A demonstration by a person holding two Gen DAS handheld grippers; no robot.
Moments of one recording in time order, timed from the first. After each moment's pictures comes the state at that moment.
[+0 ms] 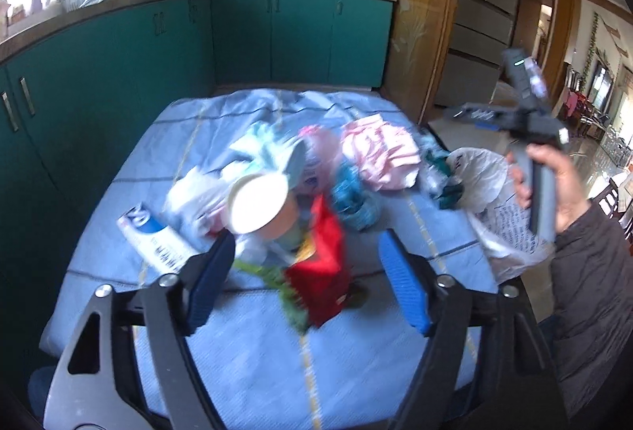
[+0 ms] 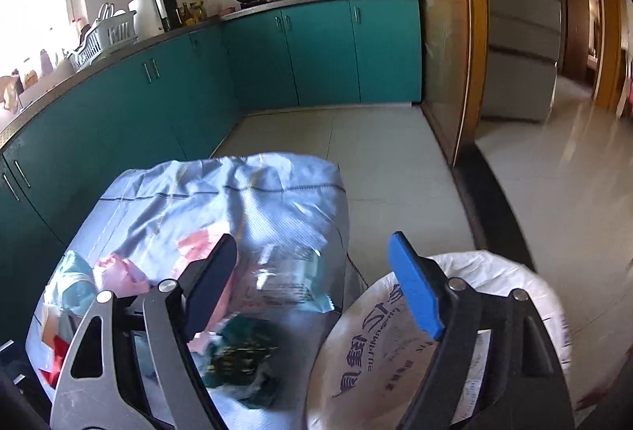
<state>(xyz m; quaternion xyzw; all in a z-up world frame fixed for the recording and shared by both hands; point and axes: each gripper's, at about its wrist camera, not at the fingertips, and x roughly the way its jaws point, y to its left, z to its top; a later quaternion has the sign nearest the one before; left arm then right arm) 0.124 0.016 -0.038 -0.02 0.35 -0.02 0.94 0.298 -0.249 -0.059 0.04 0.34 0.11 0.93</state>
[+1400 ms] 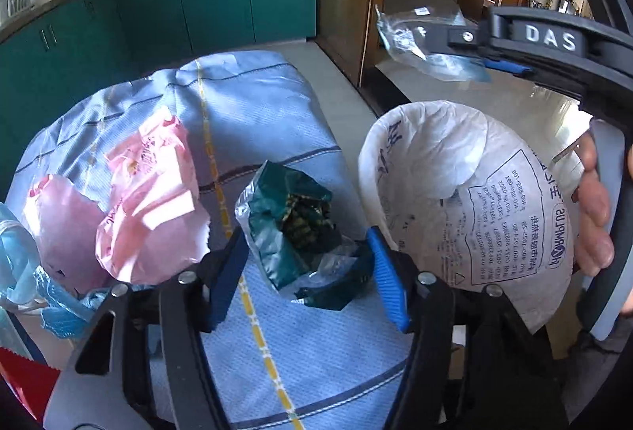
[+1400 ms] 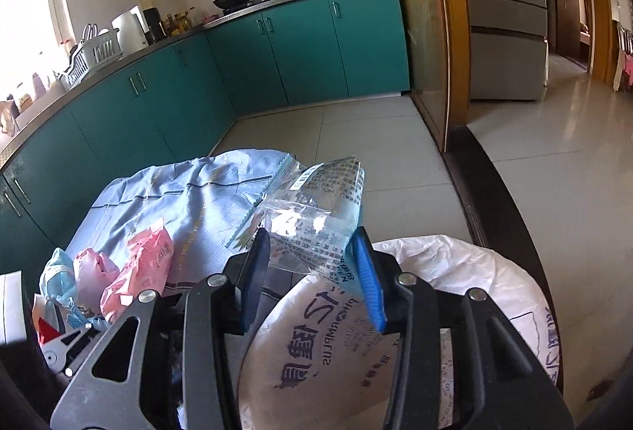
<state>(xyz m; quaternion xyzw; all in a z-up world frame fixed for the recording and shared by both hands) 0.277 -0.155 -0.117 0.05 0.42 -0.11 0.90 0.264 -0.302 -0.060 0.07 0.35 0.11 0.93</state>
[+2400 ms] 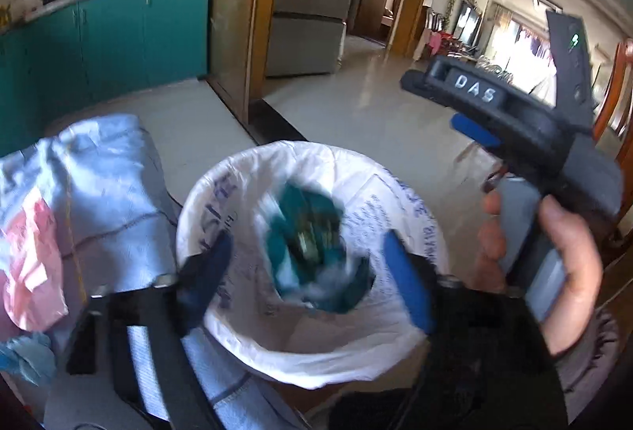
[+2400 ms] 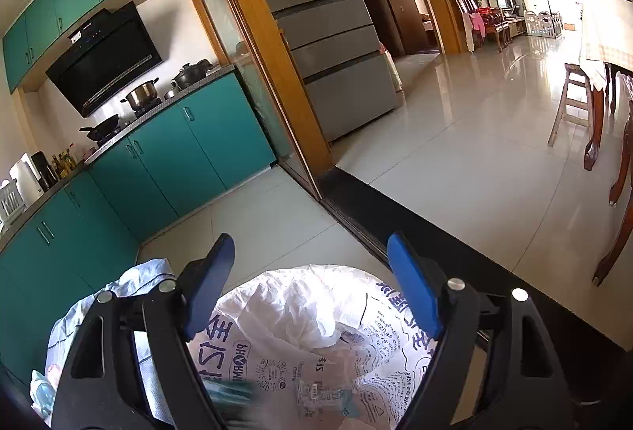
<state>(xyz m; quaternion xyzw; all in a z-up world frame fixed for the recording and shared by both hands) 0.256 -0.240 -0.083 0.04 0.35 -0.29 0.89 0.184 -0.449 -0.055 0.21 0.23 -0.14 0.94</state>
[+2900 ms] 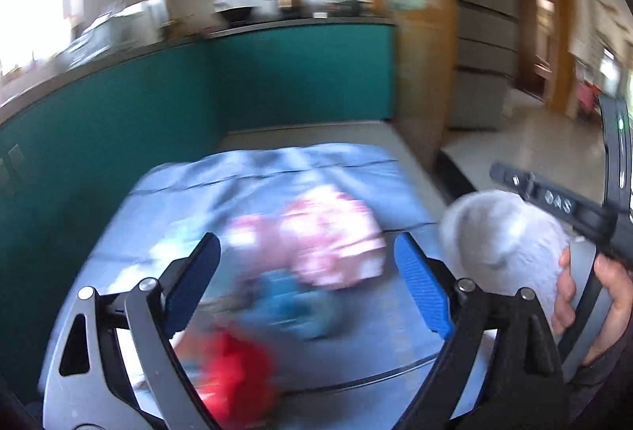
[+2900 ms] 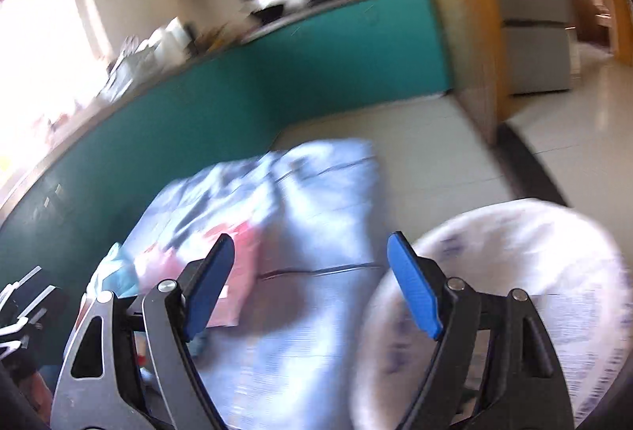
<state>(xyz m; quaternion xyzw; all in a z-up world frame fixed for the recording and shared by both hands) 0.203 -0.055 -0.030 0.03 0.28 0.04 0.96 0.256 -0.263 -0.076 0.13 0.34 0.19 0.91</state>
